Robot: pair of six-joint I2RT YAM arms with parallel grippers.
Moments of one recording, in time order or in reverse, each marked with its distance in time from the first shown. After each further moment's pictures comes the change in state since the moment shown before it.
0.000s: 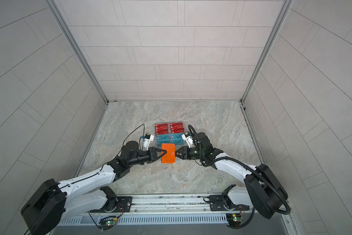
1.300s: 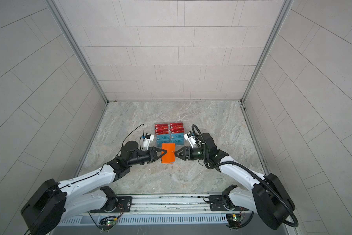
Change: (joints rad) left arm 0.002 0.001 -0.003 0.035 0.026 -0.023; right arm -0.031 -0.100 -0.035 0.010 -0.076 -0.004
